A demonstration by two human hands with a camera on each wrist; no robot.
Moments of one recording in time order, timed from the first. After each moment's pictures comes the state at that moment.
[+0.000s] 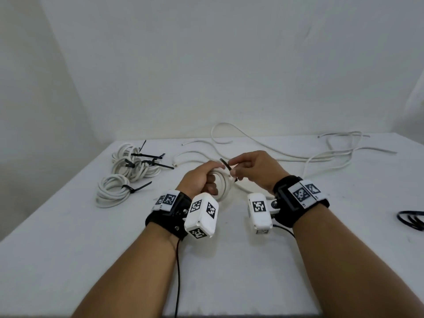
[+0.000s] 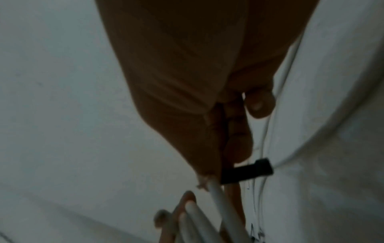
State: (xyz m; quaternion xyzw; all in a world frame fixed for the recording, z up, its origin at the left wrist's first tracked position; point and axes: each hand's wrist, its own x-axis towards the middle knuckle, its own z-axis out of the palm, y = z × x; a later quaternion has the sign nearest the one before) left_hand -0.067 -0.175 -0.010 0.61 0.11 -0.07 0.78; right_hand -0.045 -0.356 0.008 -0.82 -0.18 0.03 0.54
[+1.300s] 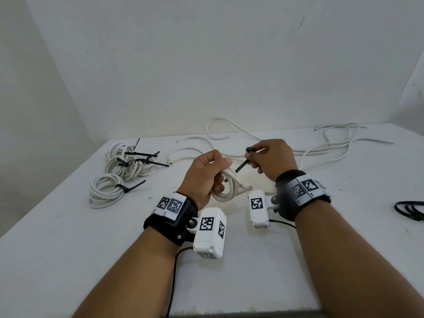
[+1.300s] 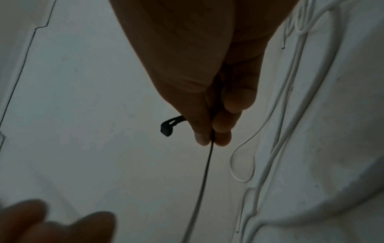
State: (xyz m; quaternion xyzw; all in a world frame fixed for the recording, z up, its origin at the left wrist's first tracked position) left_hand -0.085 -0.200 -0.004 0.63 -0.08 0.01 0.77; right_hand -0.038 -0.376 0.005 -0.82 -0.05 -0.12 0.56
